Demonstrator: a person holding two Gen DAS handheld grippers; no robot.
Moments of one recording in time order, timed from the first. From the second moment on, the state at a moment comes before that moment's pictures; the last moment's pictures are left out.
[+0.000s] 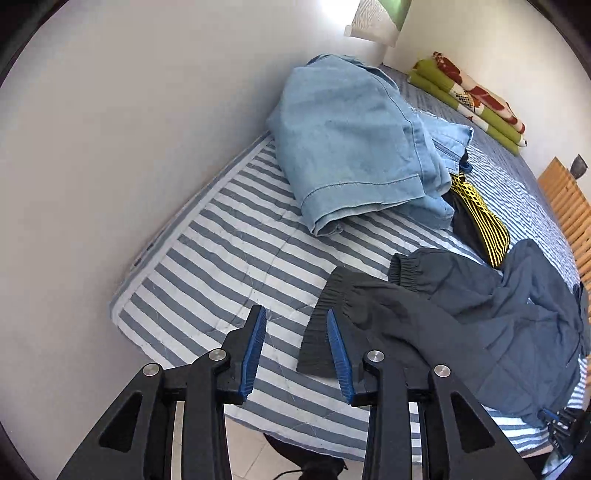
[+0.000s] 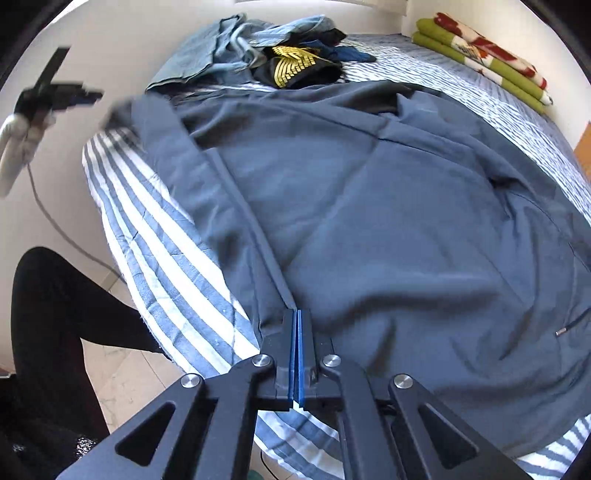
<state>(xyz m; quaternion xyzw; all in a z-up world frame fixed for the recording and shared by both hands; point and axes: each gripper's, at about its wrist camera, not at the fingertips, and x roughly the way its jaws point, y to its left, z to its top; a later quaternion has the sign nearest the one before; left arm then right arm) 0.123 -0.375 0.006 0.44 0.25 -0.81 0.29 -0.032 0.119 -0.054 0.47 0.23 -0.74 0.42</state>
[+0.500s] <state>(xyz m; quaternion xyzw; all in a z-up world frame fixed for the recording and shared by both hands) 0.029 -0.381 -0.061 0.44 0.31 -0.80 0.26 -0.034 0.117 -0.056 0.48 0.24 -0.74 0.40</state>
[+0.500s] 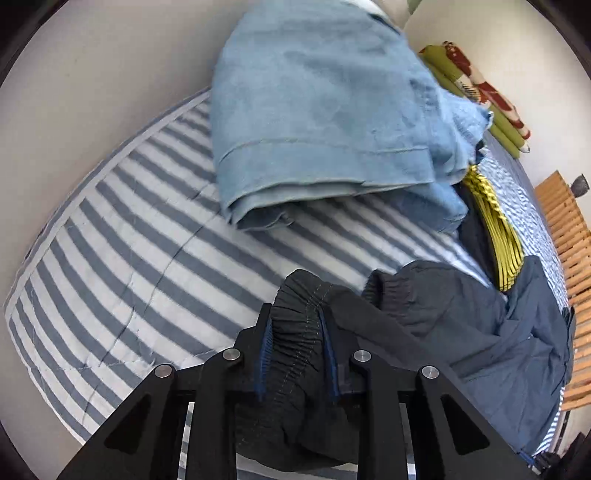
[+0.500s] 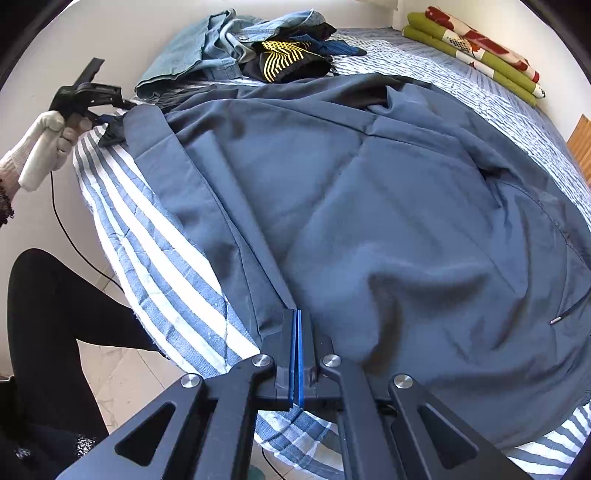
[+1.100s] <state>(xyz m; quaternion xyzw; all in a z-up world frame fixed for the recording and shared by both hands) 0.197 -0.378 -0.028 0.41 0.31 -0.81 0.27 0.001 0.148 -0.058 0.48 0.26 -0.74 0.40</state>
